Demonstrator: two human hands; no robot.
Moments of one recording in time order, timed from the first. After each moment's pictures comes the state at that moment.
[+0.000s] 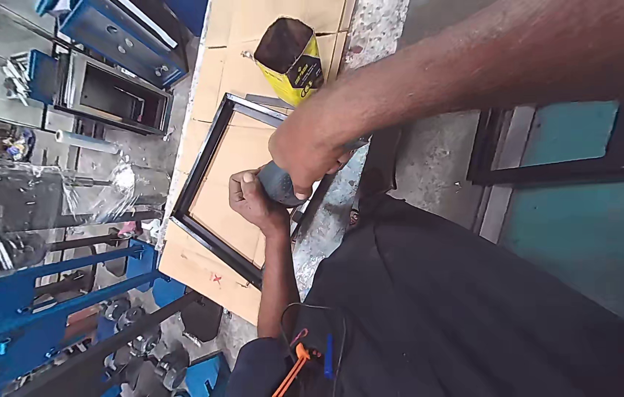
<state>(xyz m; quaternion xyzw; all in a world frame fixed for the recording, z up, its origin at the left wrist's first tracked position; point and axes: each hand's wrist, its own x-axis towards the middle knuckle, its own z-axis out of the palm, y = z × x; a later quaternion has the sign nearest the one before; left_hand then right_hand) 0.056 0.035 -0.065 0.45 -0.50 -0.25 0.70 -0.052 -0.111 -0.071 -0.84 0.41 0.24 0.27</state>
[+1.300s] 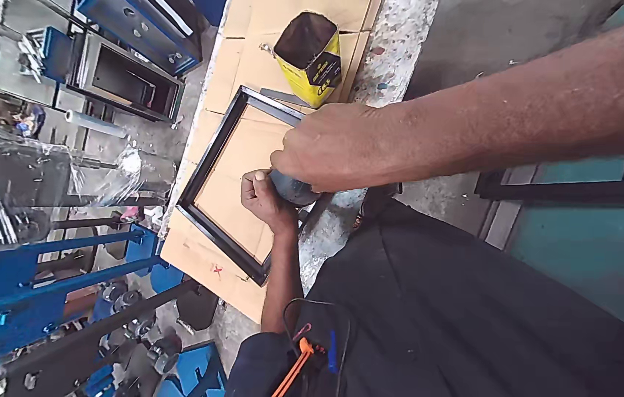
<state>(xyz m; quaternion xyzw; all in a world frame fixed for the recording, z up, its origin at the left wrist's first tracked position) 0.059 0.036 -0.078 0.47 -0.48 -0.21 0.71 -0.103 -0.025 0.083 -0.97 0.23 0.06 0.08</state>
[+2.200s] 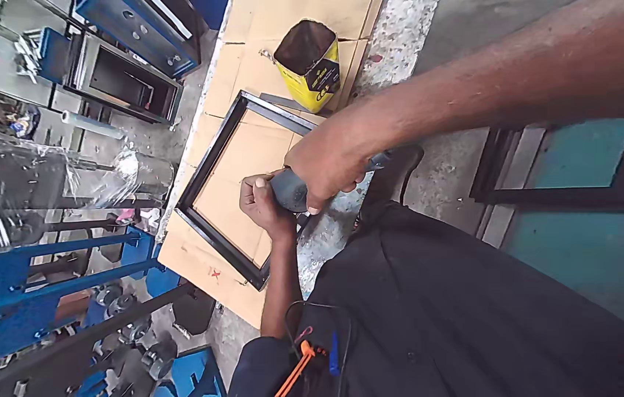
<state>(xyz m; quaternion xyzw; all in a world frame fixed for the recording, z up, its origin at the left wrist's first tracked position) 0.063 0.037 -0.073 0.44 -0.48 -0.26 0.72 -0.092 -0.097 -0.075 -0.87 0.27 0.11 0.41</state>
